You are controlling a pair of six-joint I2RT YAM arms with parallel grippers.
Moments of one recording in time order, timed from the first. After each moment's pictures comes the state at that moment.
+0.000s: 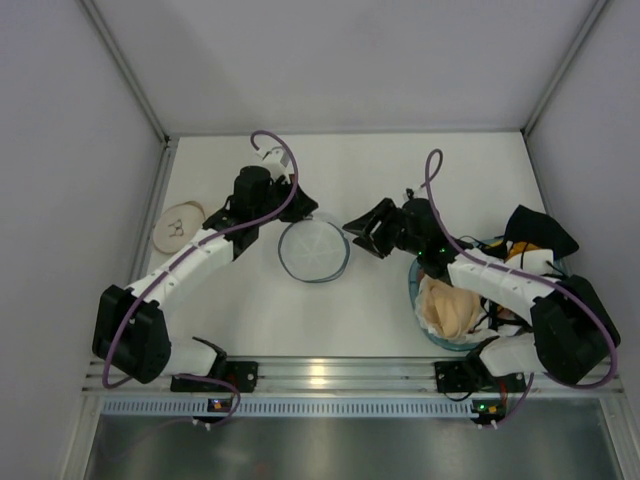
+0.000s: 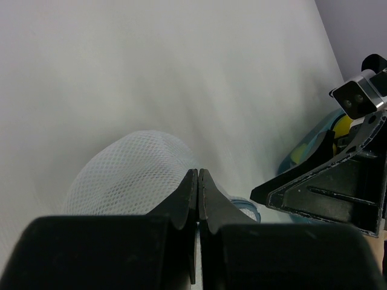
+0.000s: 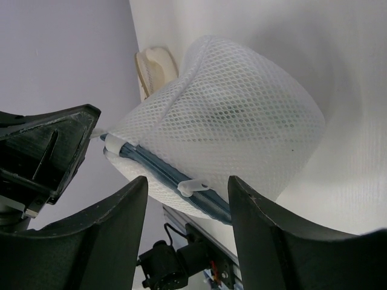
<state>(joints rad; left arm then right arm) -0.46 1.35 0.99 -0.04 0.25 -0.49 0.61 1.33 0.73 0.17 -0.19 1.27</state>
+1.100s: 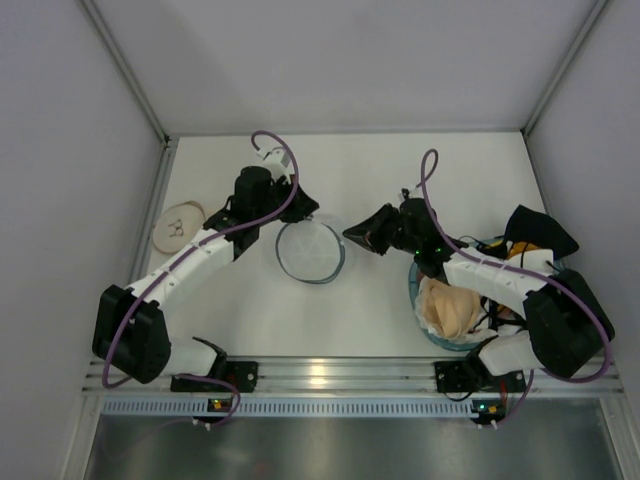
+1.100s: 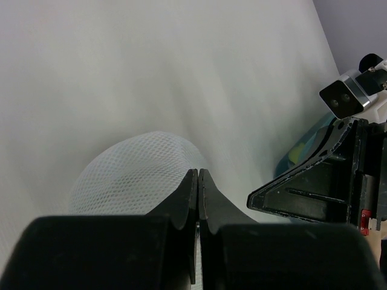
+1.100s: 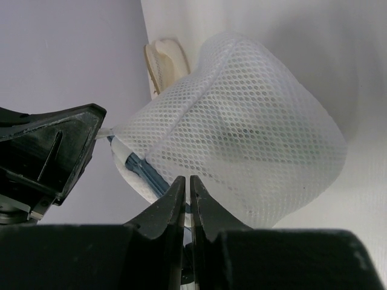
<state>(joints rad) -0.46 1.35 0.99 -0.04 0.25 -0.50 0.61 1.38 0.73 0.24 -0.23 1.31</state>
